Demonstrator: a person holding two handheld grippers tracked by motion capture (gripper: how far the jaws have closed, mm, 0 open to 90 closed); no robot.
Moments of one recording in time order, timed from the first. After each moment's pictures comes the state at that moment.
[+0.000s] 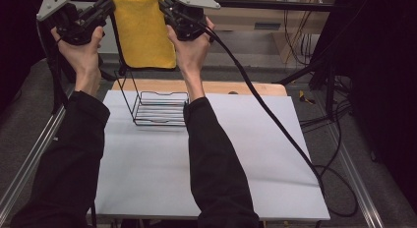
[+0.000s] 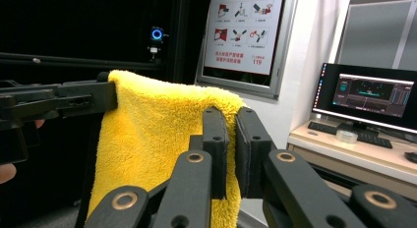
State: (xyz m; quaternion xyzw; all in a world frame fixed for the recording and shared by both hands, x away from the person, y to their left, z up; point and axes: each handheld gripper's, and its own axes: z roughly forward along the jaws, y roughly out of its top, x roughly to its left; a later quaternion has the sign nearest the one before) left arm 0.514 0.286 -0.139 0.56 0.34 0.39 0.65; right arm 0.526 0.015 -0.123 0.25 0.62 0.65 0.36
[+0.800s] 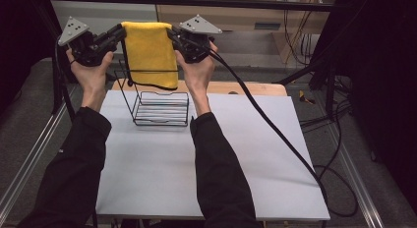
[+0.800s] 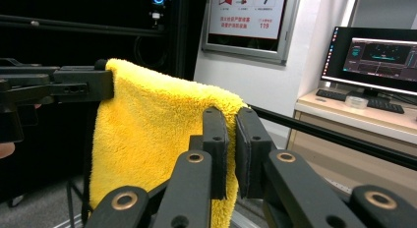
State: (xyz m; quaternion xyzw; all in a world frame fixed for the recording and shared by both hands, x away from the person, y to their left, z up) left arm 0.514 0.285 -0.197 0.61 0.33 0.37 0.62; right arm 0.529 0.003 -0.182 0.27 0.65 0.62 0.33
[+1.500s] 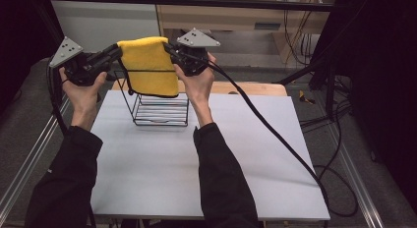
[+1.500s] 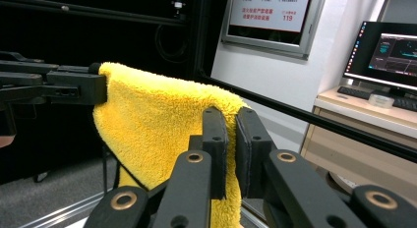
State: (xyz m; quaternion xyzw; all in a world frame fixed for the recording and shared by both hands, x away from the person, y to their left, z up) left arm 0.479 0.301 -0.218 0.64 0.31 0.36 0.61; right arm 0.510 0.005 -0.200 0.24 0.68 0.62 0.31
